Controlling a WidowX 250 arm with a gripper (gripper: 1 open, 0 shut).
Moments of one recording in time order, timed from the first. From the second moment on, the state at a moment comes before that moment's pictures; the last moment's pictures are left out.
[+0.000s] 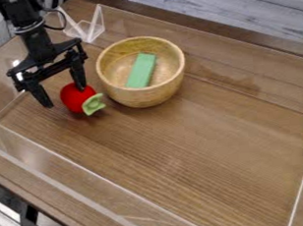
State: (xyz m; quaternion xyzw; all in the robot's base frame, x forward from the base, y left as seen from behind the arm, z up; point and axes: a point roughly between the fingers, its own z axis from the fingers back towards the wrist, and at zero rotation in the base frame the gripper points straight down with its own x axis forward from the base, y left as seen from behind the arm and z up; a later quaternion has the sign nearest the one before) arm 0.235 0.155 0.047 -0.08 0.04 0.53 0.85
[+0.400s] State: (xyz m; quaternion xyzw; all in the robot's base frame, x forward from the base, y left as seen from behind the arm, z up) arm 0.234 0.149 0.046 -0.08 0.04 0.54 0.83
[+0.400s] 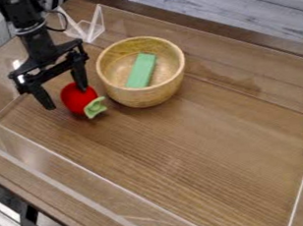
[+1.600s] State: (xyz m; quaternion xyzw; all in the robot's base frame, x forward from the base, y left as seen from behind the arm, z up) arm 0.247 0.162 0.054 -0.08 0.07 0.55 0.82
